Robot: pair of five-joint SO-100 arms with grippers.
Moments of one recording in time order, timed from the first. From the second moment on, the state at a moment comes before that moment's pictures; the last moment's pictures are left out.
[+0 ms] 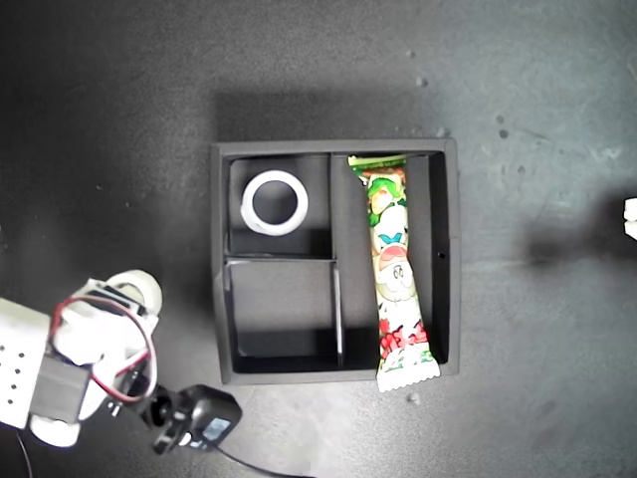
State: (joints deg) arm 0 21.6 95.9 102.1 77.5 -84.0; arm 1 3.7 191.2 178.2 76.7 83.2
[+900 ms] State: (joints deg) arm 0 15.4 73.2 66.2 75.4 -64.5; arm 1 7.9 191.3 178.3 76.3 65.1
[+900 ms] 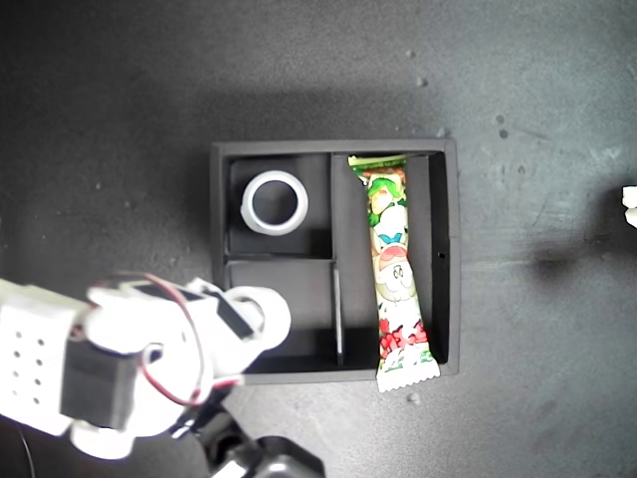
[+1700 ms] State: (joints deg) arm 0 17.0 38.6 15.1 104.0 -65.8; arm 1 6.9 191.3 178.3 76.3 65.1
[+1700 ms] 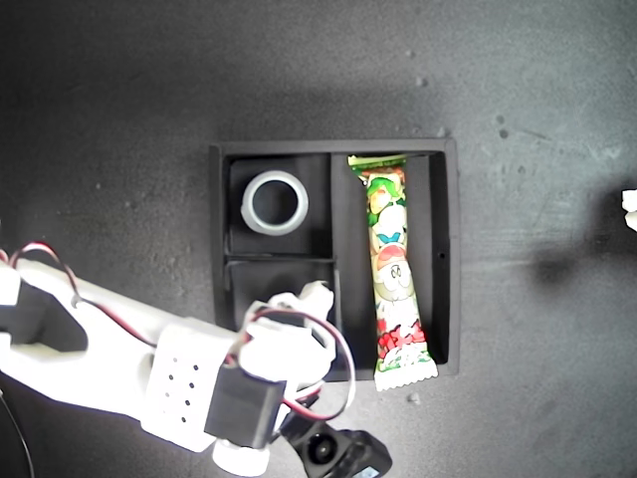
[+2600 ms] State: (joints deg) arm 0 4.3 133.2 107.0 89.3 -72.1; arm 1 6.8 191.3 178.3 76.3 65.1
